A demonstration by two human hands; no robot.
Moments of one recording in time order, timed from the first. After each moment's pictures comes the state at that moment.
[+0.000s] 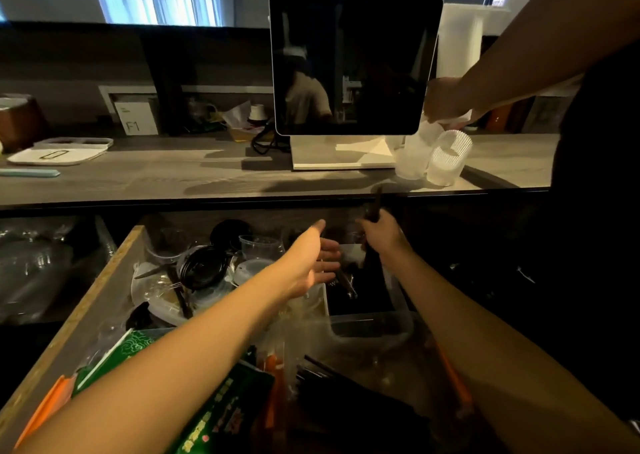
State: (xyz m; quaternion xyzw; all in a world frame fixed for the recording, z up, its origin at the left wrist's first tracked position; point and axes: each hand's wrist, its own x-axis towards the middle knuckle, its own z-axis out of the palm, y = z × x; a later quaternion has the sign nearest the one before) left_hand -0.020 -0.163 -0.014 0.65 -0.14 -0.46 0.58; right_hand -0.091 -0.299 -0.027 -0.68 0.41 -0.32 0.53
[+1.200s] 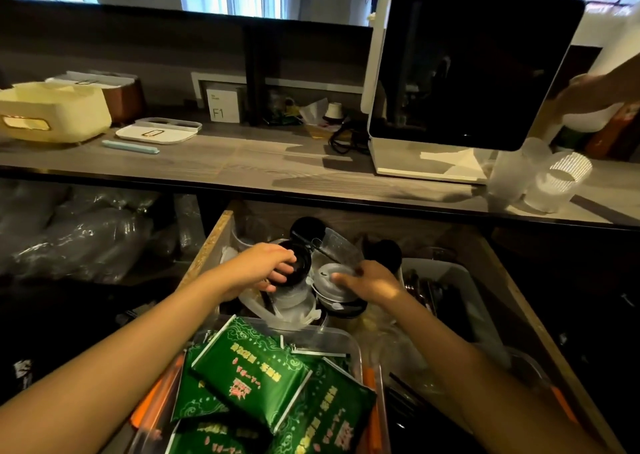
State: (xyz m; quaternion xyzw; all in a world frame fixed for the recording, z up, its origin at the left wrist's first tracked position) left_hand 0.132 0.000 -0.037 0.79 -0.24 -0.35 0.44; right_hand 0.001 -0.188 -0.073 -0.89 0.32 0.00 0.32
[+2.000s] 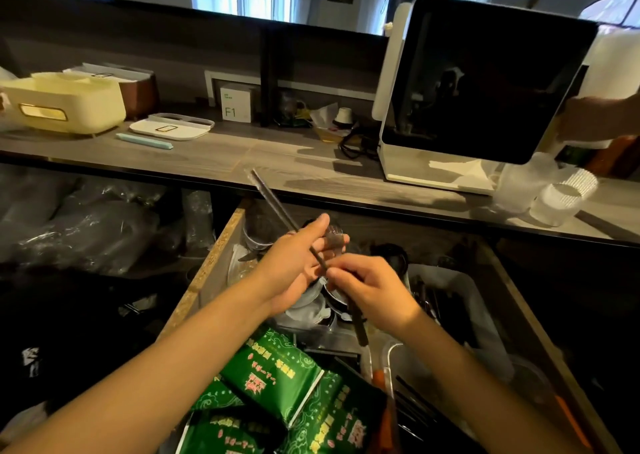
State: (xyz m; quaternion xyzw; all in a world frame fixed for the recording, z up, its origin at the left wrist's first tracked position) left_hand 0.058 0.004 0.017 0.49 -0.16 -0.41 0.75; right_hand -0.035 -0.116 -0.014 -0.87 0.01 -0.20 0.45
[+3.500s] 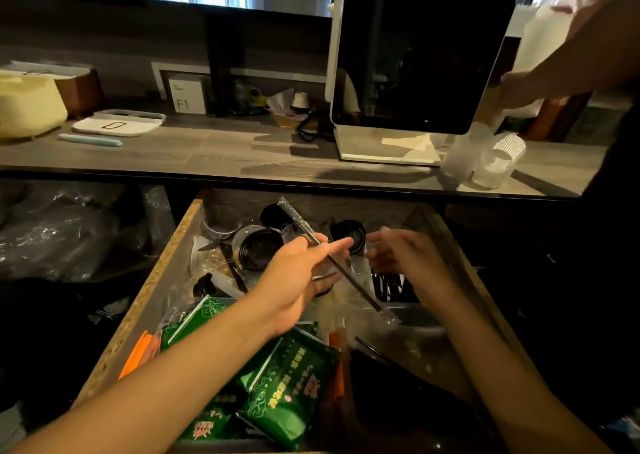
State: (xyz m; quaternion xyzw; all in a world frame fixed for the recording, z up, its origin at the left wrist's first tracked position) left_hand -0.025 -0.015 0.011 0.51 -0.17 -0.43 0.73; right_hand -0.125 -0.167 0.006 -0.74 0.33 -0.23 0.53
